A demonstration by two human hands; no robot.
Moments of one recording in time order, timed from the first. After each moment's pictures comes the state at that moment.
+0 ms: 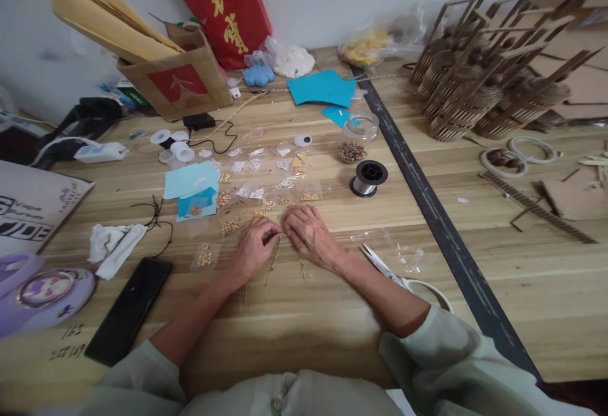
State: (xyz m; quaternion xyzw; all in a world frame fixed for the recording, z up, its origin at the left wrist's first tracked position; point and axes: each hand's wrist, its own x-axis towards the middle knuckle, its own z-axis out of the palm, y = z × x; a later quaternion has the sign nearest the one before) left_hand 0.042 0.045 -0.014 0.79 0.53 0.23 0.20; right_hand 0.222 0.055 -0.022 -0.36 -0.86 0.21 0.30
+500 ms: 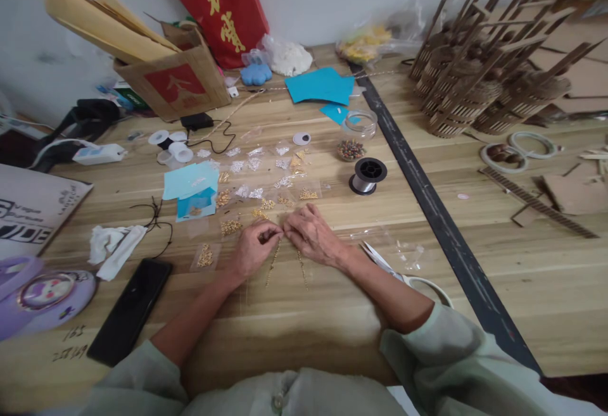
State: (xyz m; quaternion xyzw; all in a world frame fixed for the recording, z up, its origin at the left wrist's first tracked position) left_hand 0.042 0.045 -0.013 0.75 0.51 0.31 0.28; right_hand 0.228 0.054 -0.014 -0.36 -0.86 0.25 0.26
